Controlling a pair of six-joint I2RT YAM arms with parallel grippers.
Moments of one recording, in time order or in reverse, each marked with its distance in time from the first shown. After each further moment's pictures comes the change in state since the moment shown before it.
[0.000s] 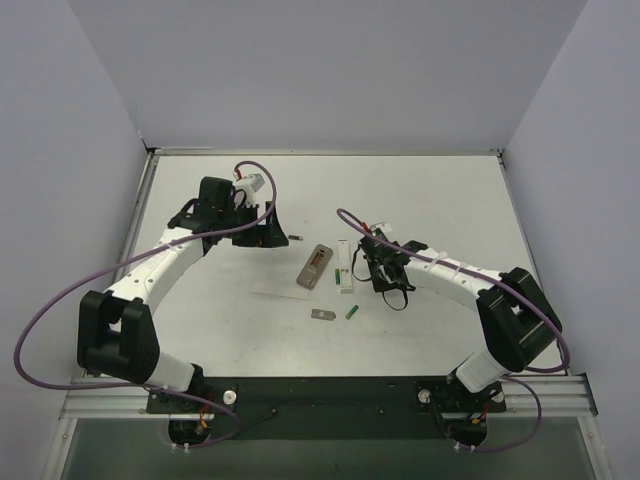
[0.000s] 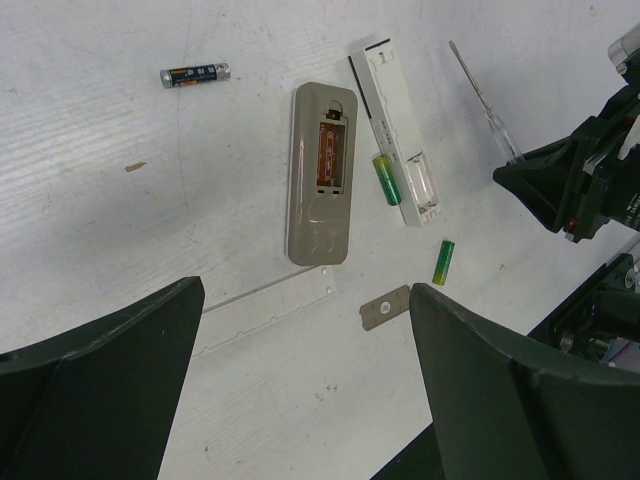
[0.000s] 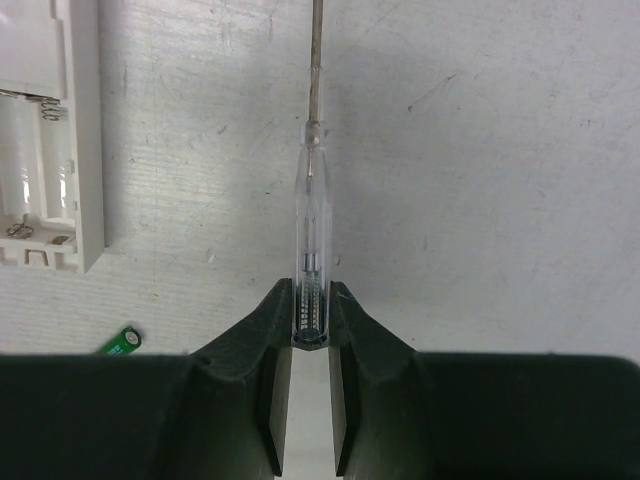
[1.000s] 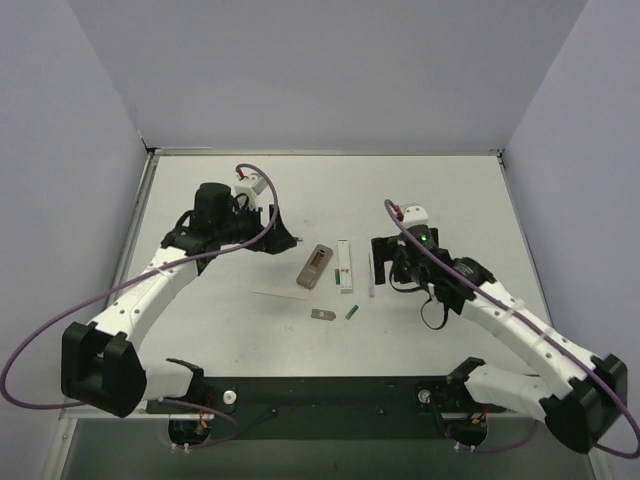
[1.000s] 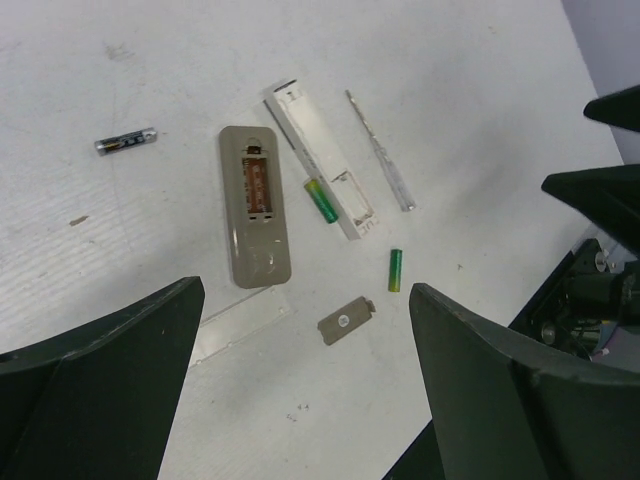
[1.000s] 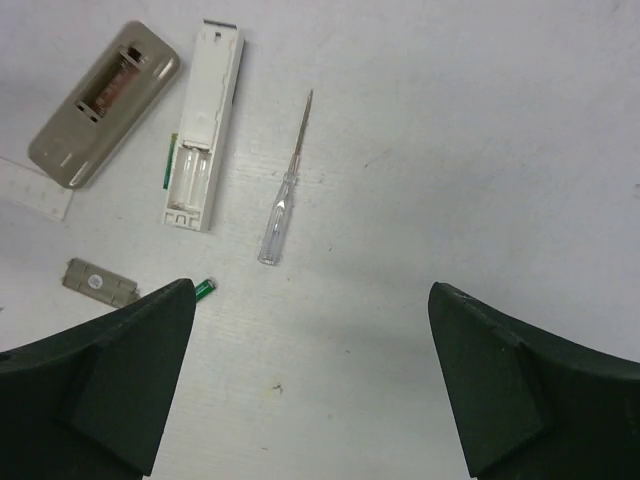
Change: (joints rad) left arm -0.053 -0.127 -0.062 0.090 0.019 -0.006; right arm 0.000 -0.421 -0.021 -0.060 0.005 -0.035
